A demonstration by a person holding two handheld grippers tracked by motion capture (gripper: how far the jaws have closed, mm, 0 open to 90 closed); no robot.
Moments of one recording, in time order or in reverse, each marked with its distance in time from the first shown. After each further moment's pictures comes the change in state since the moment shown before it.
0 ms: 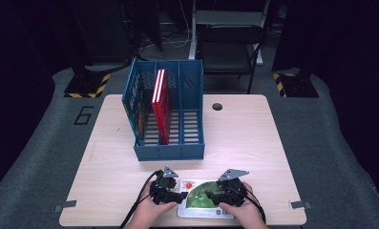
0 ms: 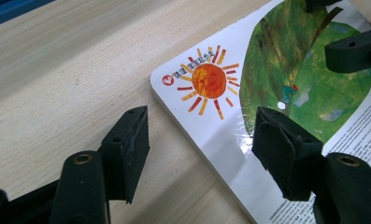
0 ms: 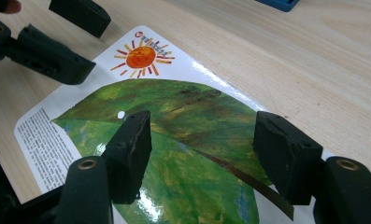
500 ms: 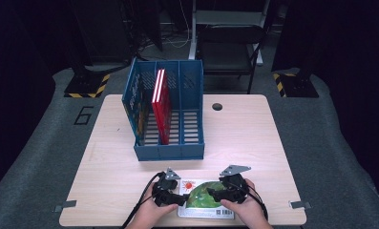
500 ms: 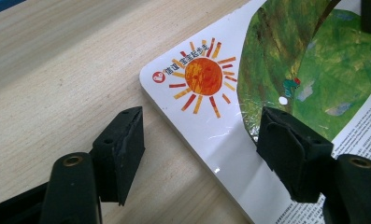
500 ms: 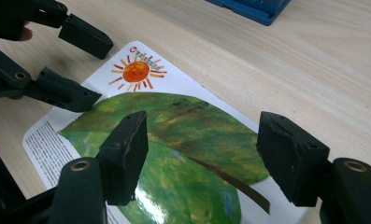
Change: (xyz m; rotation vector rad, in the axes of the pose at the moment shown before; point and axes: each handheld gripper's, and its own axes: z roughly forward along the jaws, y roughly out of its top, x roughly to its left) left arm -0.003 -0.003 0.007 0.006 -0.010 0.036; right arm 0.000 0.014 -0.014 0.008 -0.035 0.002
